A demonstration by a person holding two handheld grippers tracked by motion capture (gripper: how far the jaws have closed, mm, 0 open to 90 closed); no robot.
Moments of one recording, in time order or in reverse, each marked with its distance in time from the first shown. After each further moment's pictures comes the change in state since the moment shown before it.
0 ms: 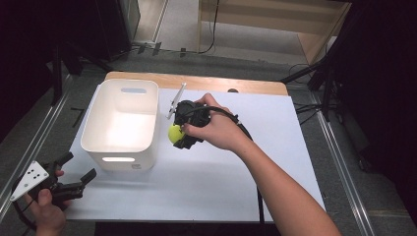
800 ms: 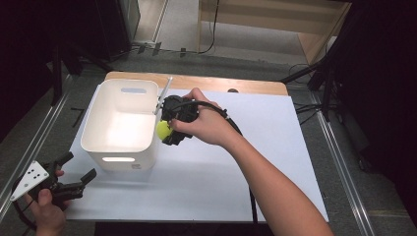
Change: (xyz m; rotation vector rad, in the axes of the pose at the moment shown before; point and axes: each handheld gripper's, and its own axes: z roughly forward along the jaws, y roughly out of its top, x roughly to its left) left arm 0.000 0.000 0.000 -0.001 -0.002 0.001; right arm 0.001 0.030 -0.001 -0.017 0.007 -0.041
